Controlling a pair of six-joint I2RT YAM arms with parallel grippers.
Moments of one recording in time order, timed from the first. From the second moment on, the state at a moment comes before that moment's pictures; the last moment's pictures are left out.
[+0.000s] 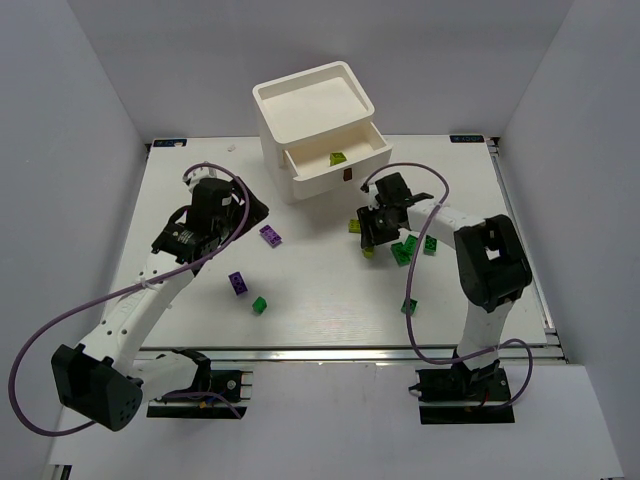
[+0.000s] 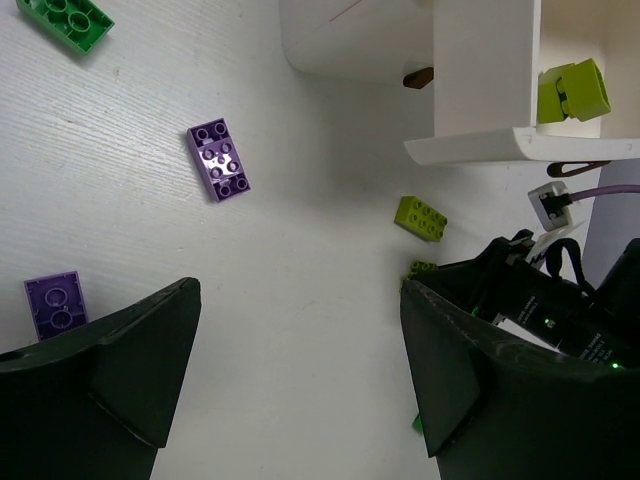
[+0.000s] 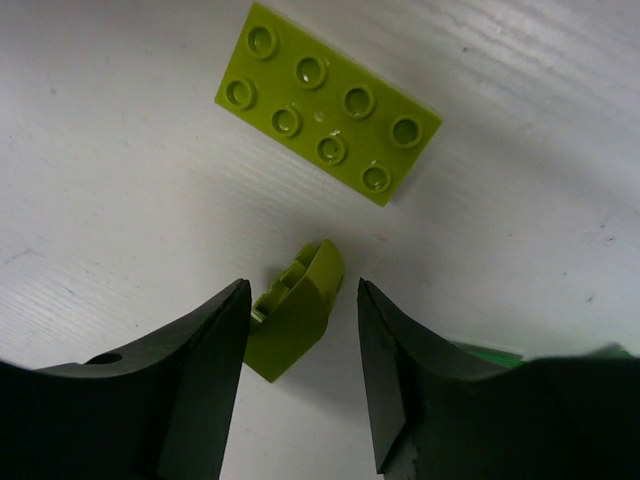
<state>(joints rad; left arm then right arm) -0.41 1.14 1.07 -0.55 -0.21 -0.85 0.43 1.88 1.24 -0.41 -0.21 0.08</state>
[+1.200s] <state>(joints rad) -0.41 1.17 1.00 -0.32 0.06 -0.73 0.33 1.64 1.55 -0.26 -0.86 -0.38</state>
